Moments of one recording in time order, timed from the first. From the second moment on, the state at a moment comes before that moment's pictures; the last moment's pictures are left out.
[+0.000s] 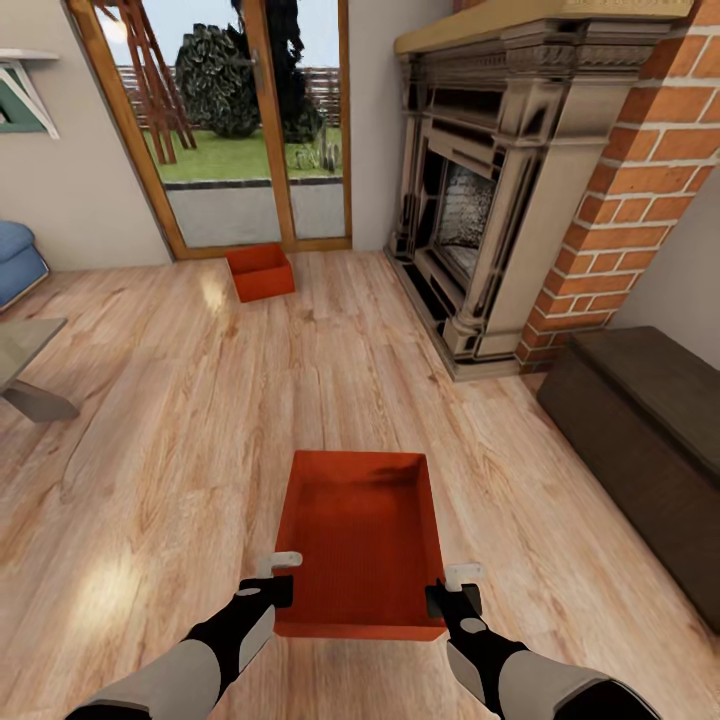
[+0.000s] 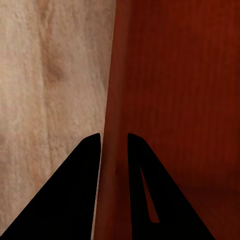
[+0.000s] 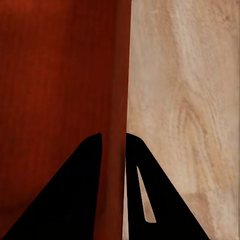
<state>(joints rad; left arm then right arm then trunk) -0.68 -0.11 -0.06 -0.22 0.10 0.07 0.19 -0.71 0.12 0.35 0.01 -0.24 -0.29 -0.20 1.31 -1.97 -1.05</state>
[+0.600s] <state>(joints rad) -0.68 -0.11 -0.06 -0.22 0.10 0.07 0.19 -0.71 0.12 0.35 0.01 -0.24 -0.29 -0.20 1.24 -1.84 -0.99</state>
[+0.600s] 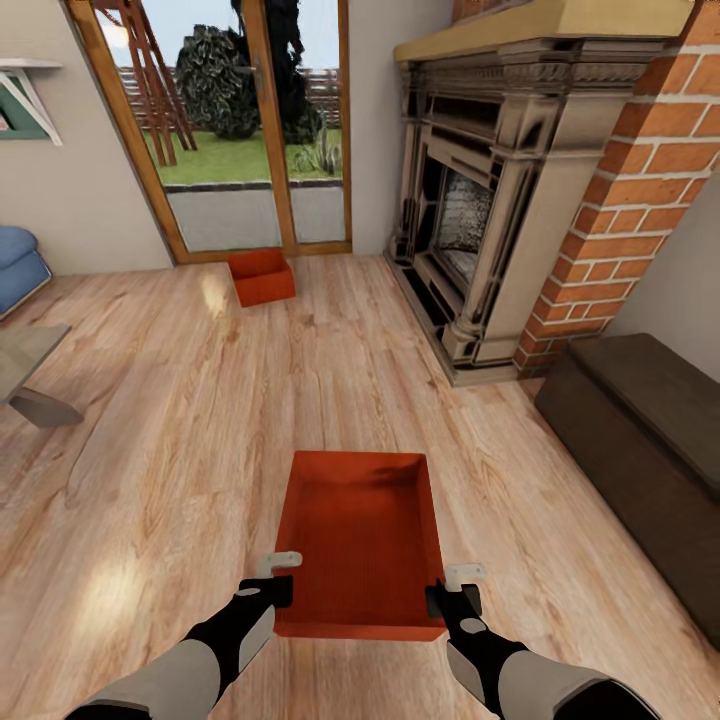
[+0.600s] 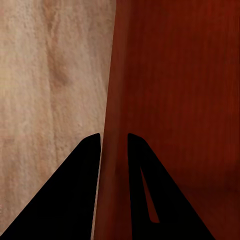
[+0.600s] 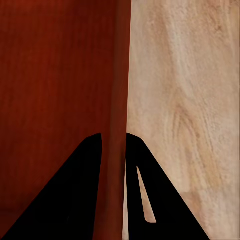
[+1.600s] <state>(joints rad) -0.68 -0.11 -0.06 -0.22 0.10 0.08 0.20 -0.71 0.12 0.35 0.01 -0.25 -0.29 -0.20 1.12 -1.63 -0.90</state>
